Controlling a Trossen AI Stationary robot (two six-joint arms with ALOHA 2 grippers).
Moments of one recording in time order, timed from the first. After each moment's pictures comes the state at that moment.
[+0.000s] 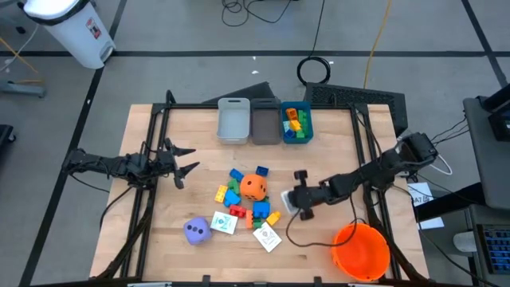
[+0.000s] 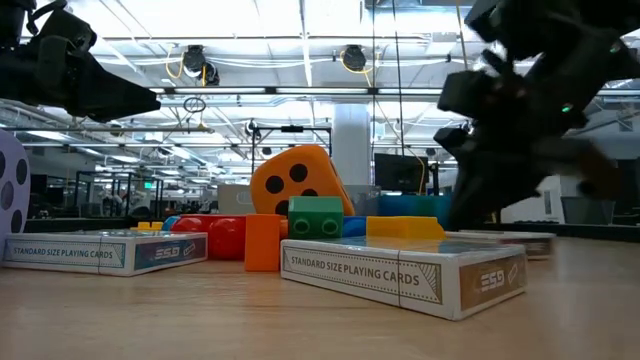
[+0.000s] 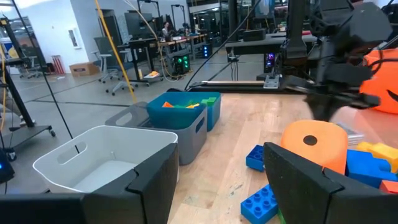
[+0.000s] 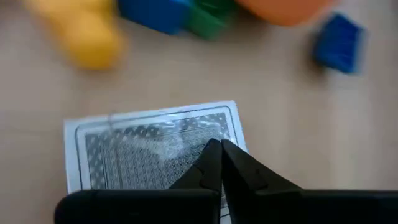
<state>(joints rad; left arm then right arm) -0.19 0.05 0.05 -0.03 -0.52 0.07 0.32 1.57 0.66 -0.04 0.35 0.00</state>
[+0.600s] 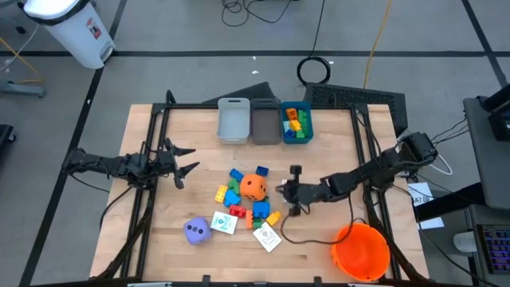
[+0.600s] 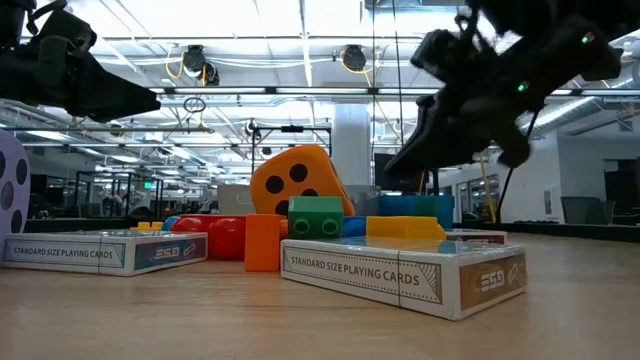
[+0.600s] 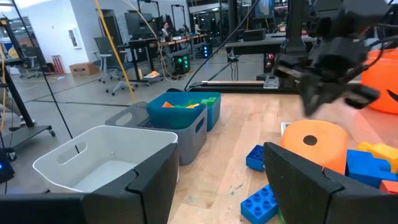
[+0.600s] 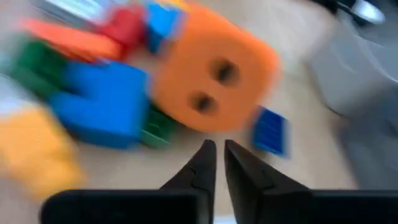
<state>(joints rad) -0.19 0.05 0.05 -0.03 -0.52 0.07 0.31 1.56 0.66 0.27 0.47 -0.06</state>
